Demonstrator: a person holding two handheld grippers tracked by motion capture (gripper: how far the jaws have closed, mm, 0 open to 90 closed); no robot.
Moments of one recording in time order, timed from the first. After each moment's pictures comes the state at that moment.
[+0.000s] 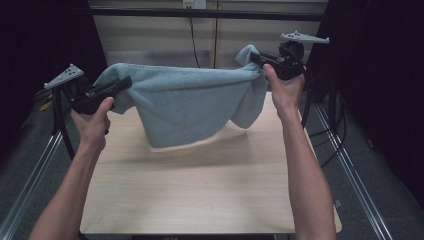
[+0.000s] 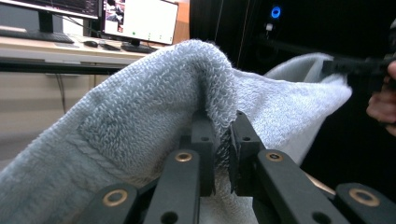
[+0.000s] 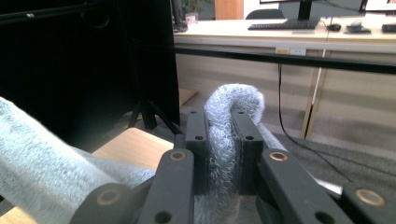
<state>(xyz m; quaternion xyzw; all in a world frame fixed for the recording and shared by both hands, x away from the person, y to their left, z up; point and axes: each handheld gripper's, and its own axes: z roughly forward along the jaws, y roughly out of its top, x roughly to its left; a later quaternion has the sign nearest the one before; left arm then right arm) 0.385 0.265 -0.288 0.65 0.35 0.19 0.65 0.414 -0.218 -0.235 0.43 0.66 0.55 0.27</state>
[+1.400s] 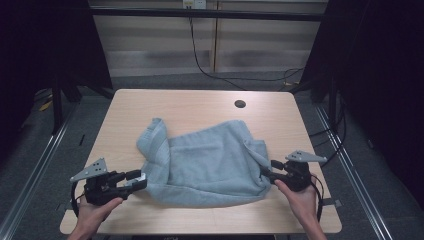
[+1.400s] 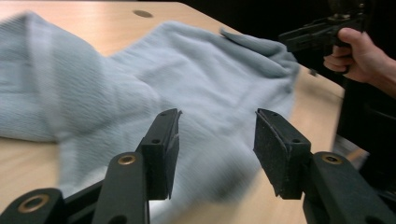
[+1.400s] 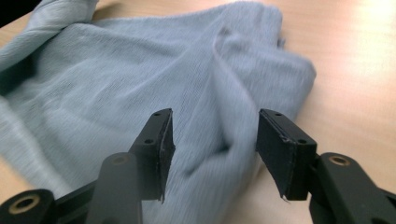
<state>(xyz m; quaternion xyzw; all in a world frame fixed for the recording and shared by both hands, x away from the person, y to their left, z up) 0.265 0.268 -0.442 0.77 0.31 0.04 0.56 0.251 -0.262 -0.449 0.49 0.74 0.43 0.18</state>
